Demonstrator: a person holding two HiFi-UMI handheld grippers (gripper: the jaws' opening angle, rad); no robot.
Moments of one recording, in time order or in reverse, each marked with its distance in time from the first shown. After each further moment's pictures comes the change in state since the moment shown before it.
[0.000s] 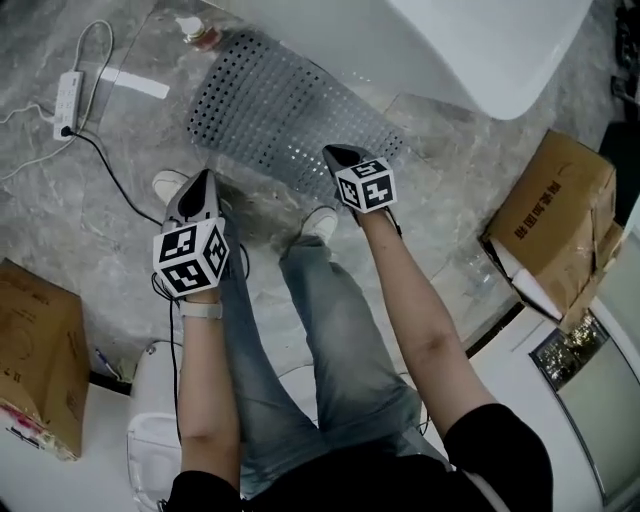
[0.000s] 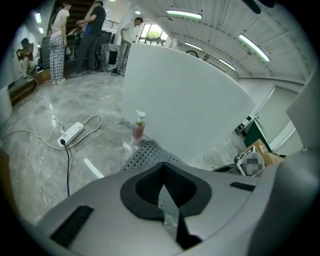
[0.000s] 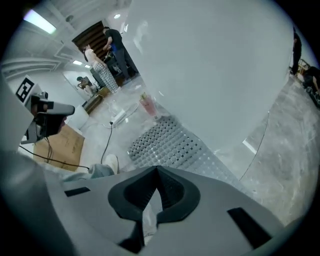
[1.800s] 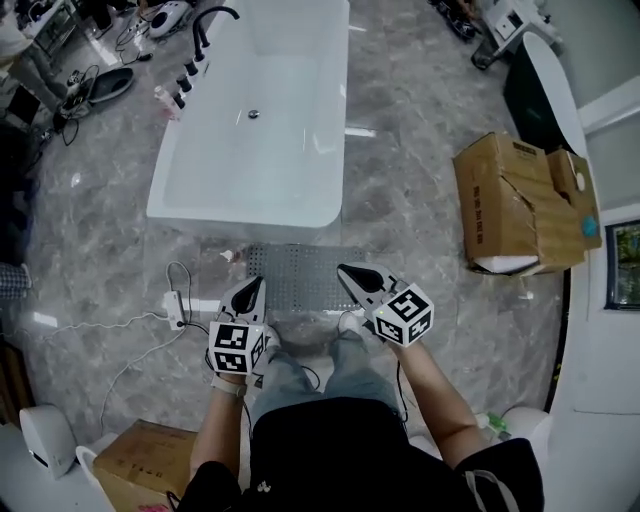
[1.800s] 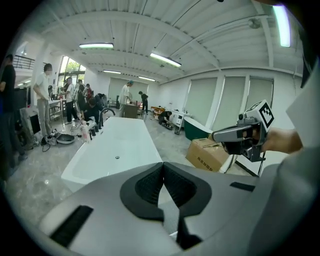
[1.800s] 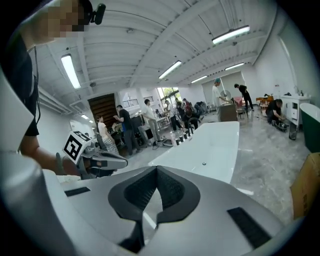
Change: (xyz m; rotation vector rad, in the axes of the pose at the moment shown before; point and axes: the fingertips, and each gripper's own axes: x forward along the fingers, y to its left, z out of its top) left arm -0.390 -0.301 0.340 0.706 -0.196 -0.505; right arm -0.652 0.231 0.265 0.058 -0.765 -0.127
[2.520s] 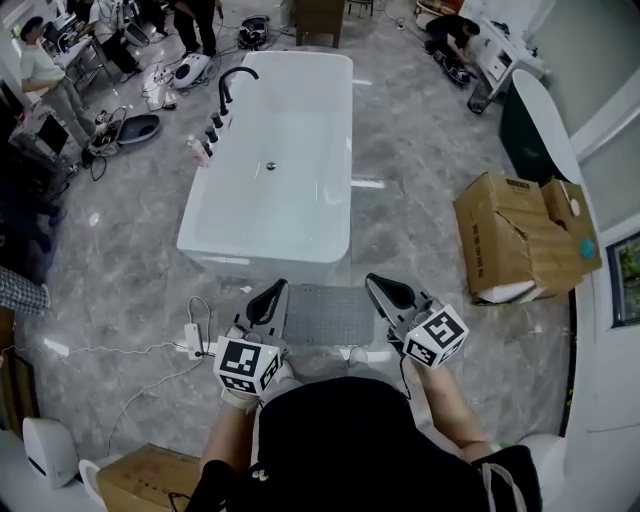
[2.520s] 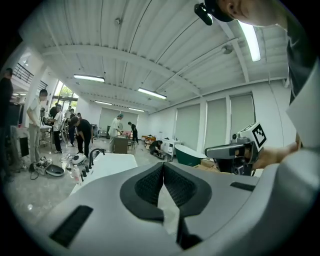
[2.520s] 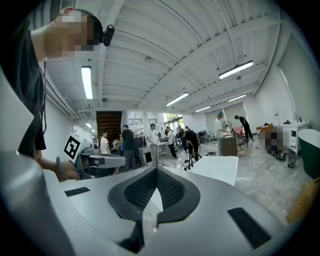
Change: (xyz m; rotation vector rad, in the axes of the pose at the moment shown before) left arm -0.111 -0.067 0.174 0.130 -0.359 -0.072; right arm -0.110 0.064 0.144 -0.153 -0.296 -0.034
